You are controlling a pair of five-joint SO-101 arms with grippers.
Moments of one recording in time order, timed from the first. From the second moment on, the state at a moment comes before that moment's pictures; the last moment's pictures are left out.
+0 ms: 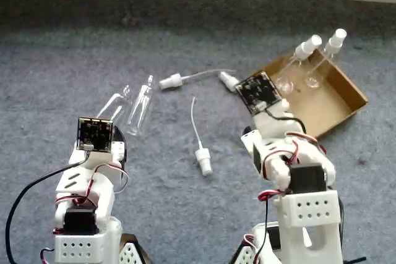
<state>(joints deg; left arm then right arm) -7.0 -103.4 91.1 51.3 -3.9 -9.5 -63.1 52.1 60.3 24.0</state>
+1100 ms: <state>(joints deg) 6.5 -66.1 52.8 77.0 -21.8 -4.7 -104.4 86.5 50.8 2.2</state>
